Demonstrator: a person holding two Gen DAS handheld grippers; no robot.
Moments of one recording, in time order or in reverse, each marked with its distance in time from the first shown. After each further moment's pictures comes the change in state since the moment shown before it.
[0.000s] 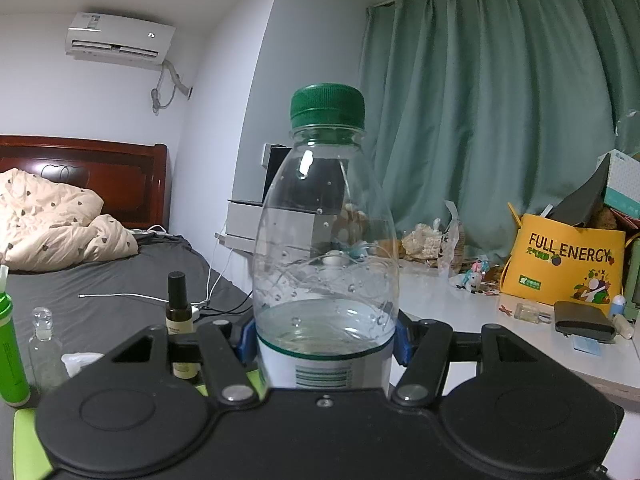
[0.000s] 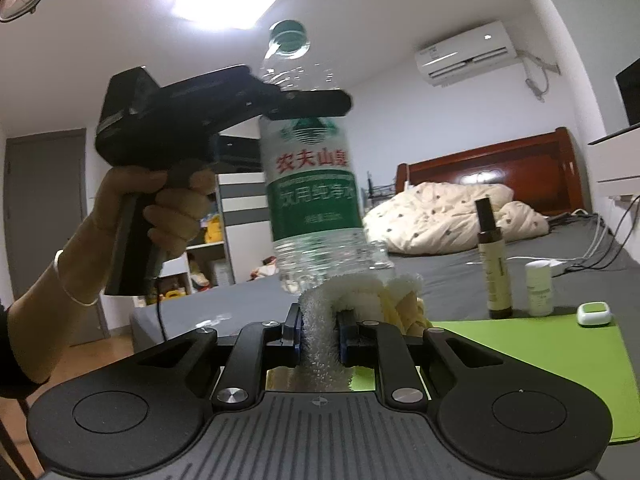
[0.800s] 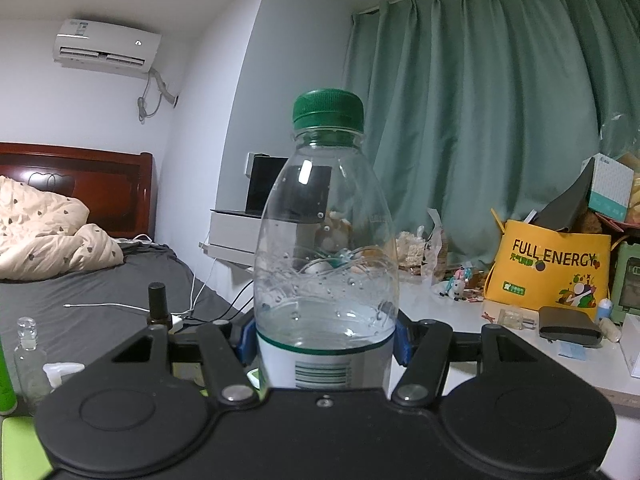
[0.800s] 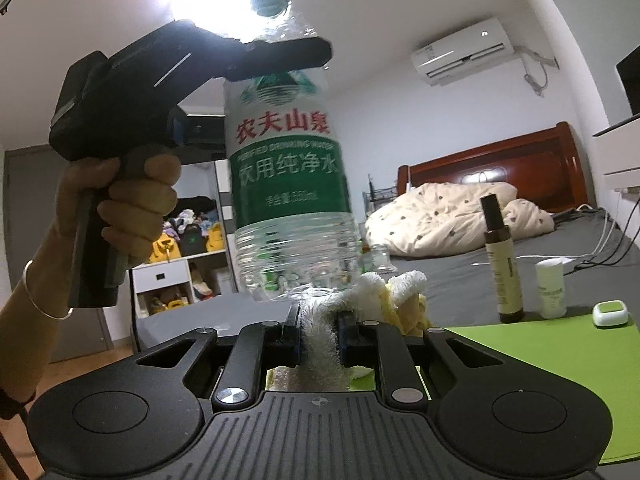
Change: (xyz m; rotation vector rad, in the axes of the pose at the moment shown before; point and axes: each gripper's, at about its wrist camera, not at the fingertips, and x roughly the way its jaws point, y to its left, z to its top) left arm 0.000 -0.013 0.001 0.006 -0.027 -0.042; right arm 0.036 -0.013 -0.001 0.032 -0.013 0.037
